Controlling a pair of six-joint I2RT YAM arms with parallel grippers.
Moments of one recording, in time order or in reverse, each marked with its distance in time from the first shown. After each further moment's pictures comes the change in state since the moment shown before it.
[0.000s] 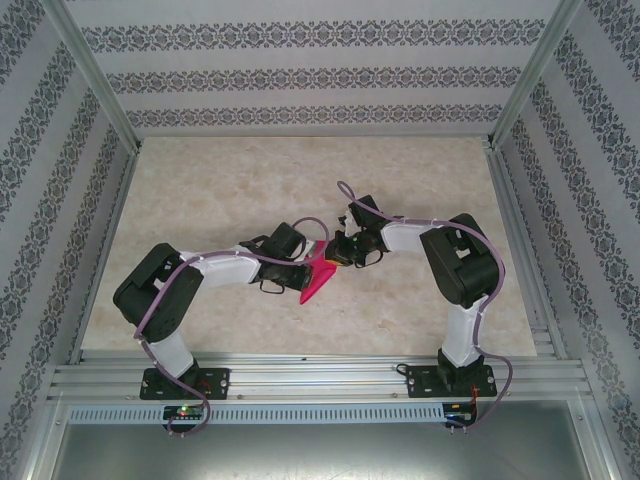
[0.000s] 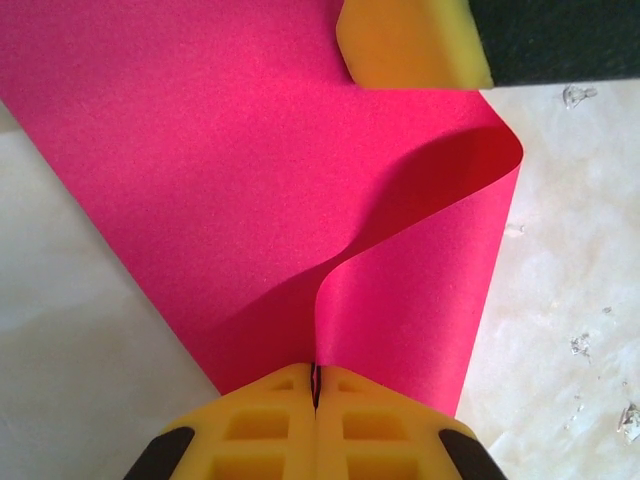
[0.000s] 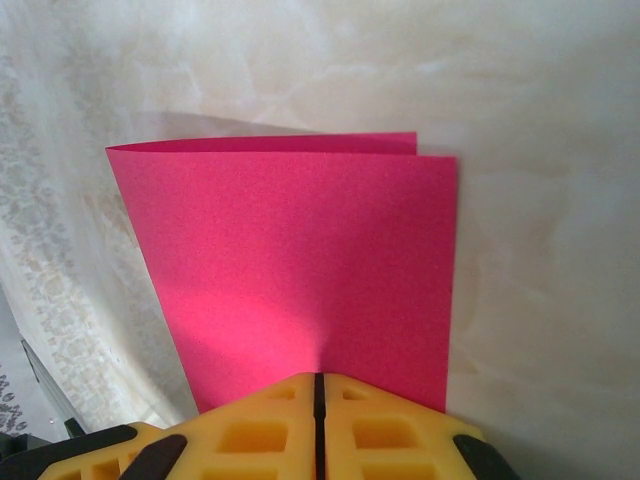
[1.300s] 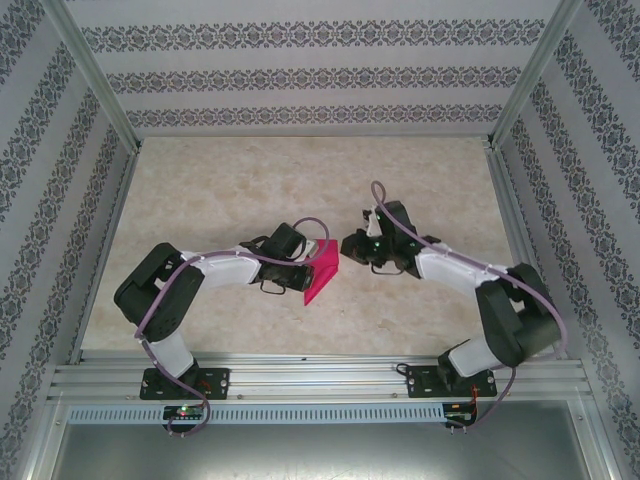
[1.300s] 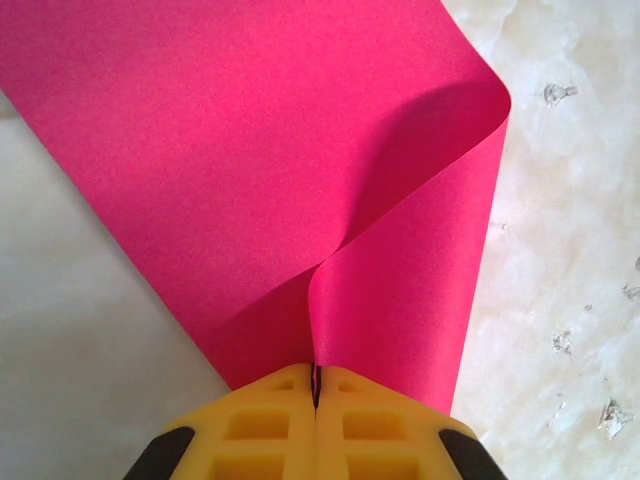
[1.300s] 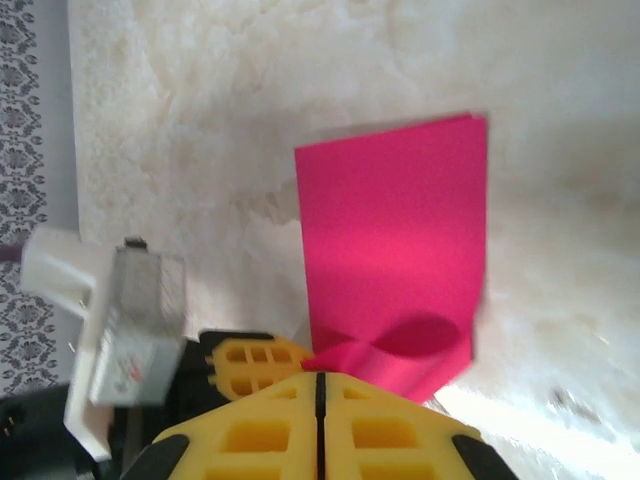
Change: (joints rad) left arm 0.000 0.012 0.001 0.016 0.026 -0.005; right arm -0.010 -0.472 -0.327 0.167 0.114 0.122
